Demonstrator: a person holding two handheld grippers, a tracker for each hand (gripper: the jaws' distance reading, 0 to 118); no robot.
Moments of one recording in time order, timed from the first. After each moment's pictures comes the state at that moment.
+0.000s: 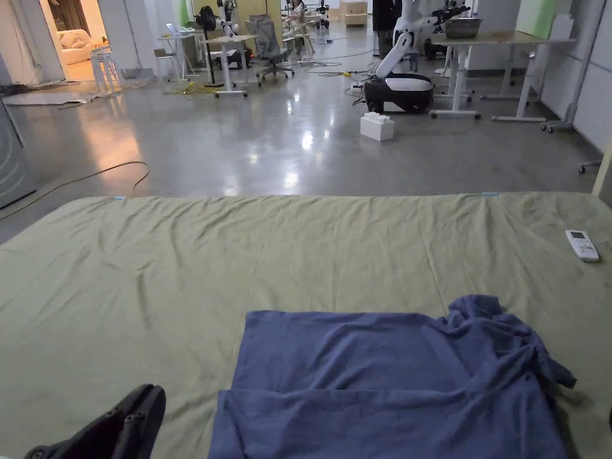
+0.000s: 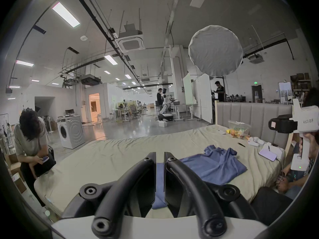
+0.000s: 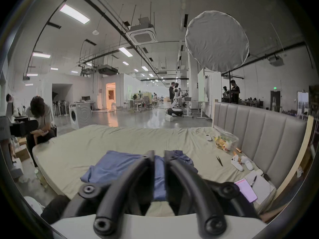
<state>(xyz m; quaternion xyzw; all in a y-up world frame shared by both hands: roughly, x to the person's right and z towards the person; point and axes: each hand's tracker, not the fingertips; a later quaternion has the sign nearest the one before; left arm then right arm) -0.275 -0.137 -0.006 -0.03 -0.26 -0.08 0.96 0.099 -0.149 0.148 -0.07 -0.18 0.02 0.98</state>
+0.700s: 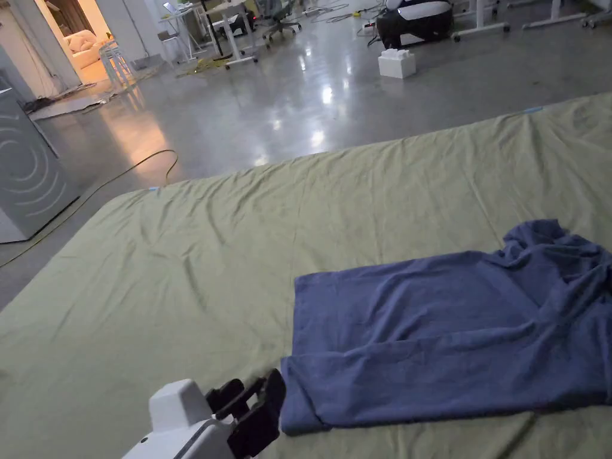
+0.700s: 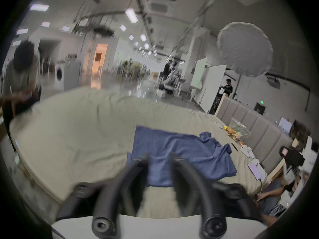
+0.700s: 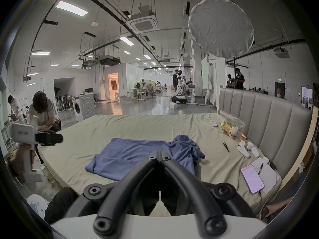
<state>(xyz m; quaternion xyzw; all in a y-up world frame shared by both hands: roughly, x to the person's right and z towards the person) -0.255 -0.240 -0.153 -0.28 -0.25 0.10 0.92 0.118 -0.185 0.137 -0.13 -0.16 -0.04 0.98</state>
